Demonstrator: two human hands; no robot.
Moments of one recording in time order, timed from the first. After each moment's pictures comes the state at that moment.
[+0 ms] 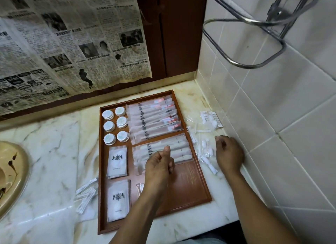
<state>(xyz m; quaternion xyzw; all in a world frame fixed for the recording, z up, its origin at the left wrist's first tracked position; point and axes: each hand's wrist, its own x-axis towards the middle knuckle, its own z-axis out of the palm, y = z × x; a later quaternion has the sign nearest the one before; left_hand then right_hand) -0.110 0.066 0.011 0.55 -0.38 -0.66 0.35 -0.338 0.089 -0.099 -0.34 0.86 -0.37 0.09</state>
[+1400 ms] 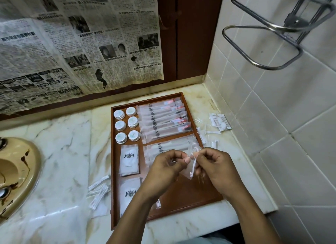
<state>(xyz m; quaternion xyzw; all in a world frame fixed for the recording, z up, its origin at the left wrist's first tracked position) -0.065 0.056 0.043 0.46 -0.53 -0.68 0.23 -0.224 0.120 0.049 -0.35 0.65 -0.49 0.46</state>
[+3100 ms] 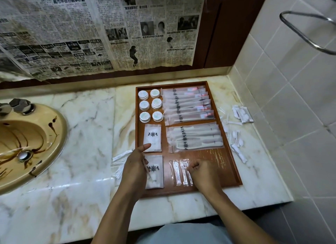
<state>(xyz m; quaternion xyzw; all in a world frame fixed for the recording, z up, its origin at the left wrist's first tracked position) 0.077 0.067 -0.008 0.67 -0.30 -0.58 0.36 -0.124 0.126 -0.067 -0.44 0.82 -0.20 0.30</state>
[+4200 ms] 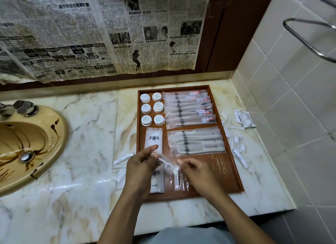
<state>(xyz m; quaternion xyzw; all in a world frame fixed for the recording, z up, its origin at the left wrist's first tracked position) 0.063 0.070 0.003 0.60 -0.29 -0.63 0.41 -0.113 0.122 -0.005 -0.42 0.68 -0.35 0.49</state>
